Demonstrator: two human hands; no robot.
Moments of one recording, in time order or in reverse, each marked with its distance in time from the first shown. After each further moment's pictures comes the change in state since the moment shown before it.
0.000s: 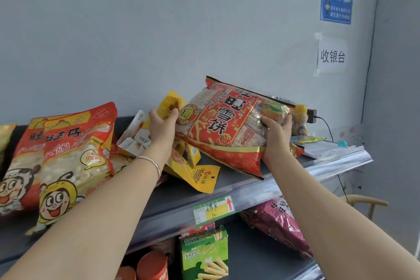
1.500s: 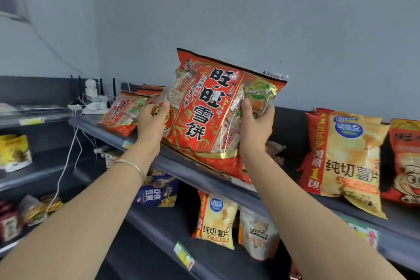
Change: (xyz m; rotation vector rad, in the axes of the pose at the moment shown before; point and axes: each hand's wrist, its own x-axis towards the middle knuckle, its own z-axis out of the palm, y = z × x) left_hand -0.184 0.154 -0.746 0.374 0.941 0.169; right_hand -0.594 0.229 0.448 -0.155 -0.792 0.214
